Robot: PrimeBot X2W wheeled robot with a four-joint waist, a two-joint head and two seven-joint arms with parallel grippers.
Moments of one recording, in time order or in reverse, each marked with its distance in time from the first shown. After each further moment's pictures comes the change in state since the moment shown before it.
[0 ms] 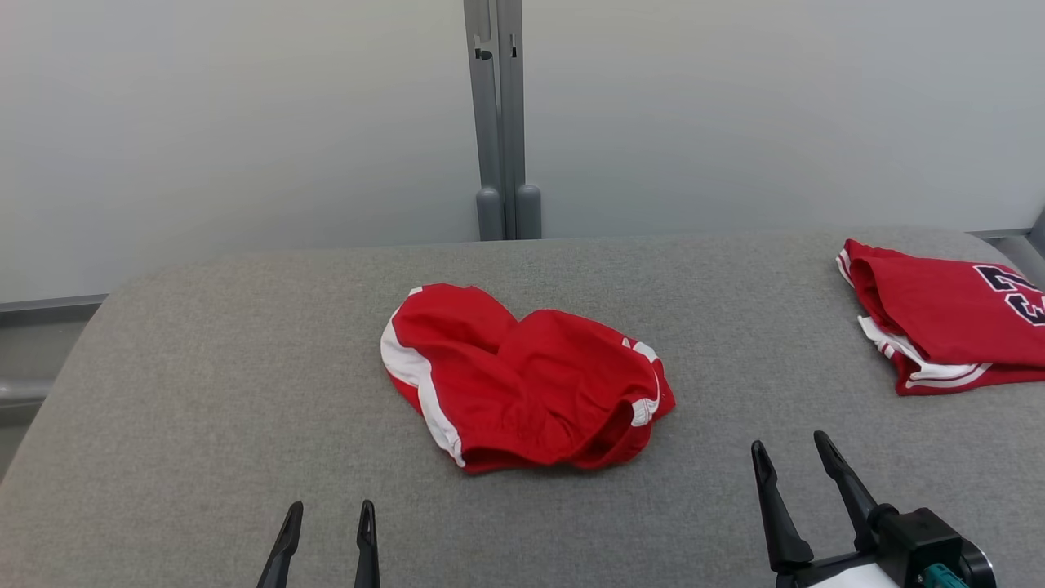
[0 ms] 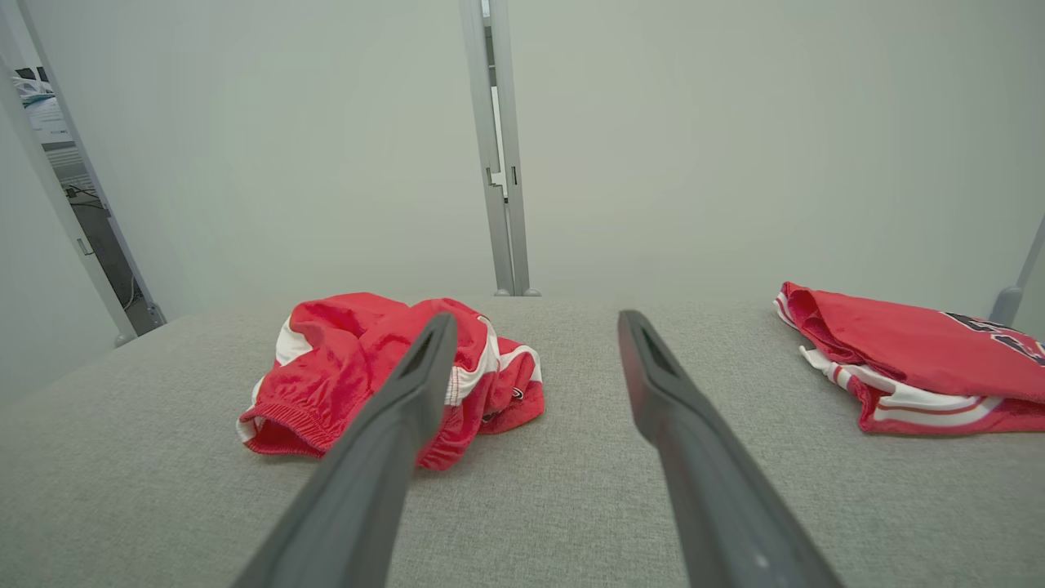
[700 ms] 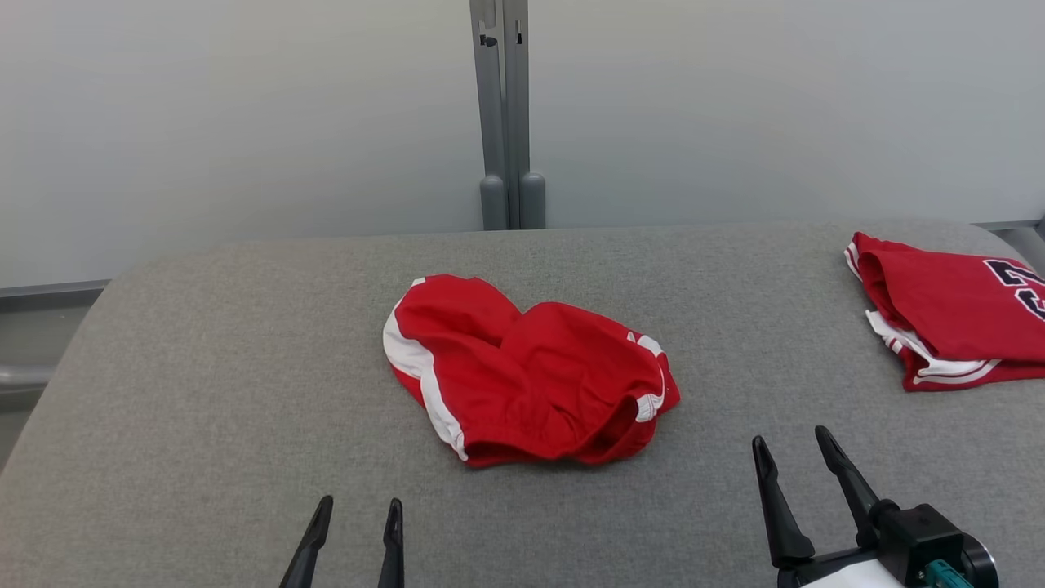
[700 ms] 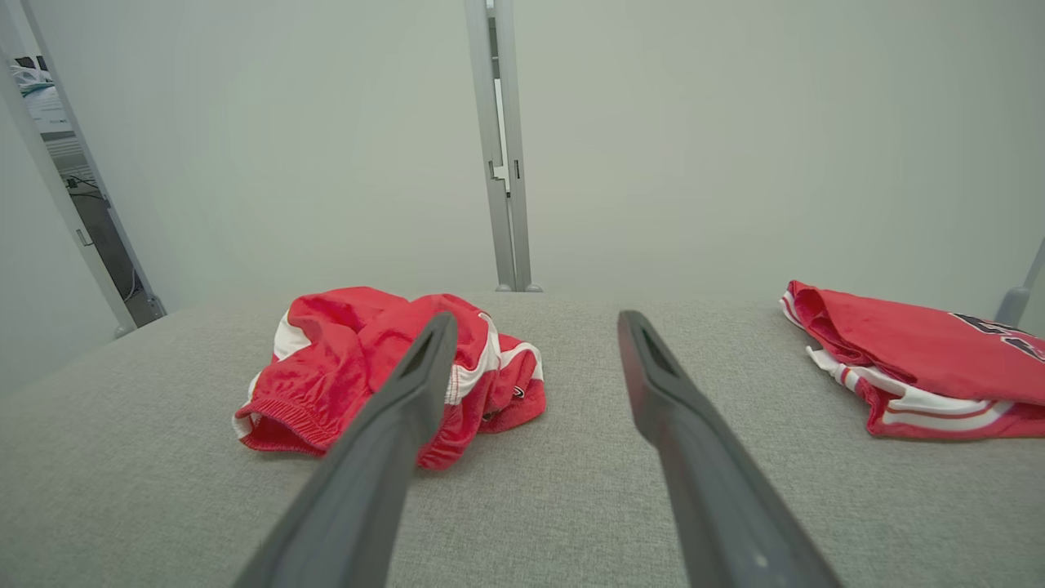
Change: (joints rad) left arm -0.019 0.000 -0.029 0.025 -0.008 -0.046 0.000; right arm -0.008 0.000 -0.002 -0.001 -0.009 0.000 0.000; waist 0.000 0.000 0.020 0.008
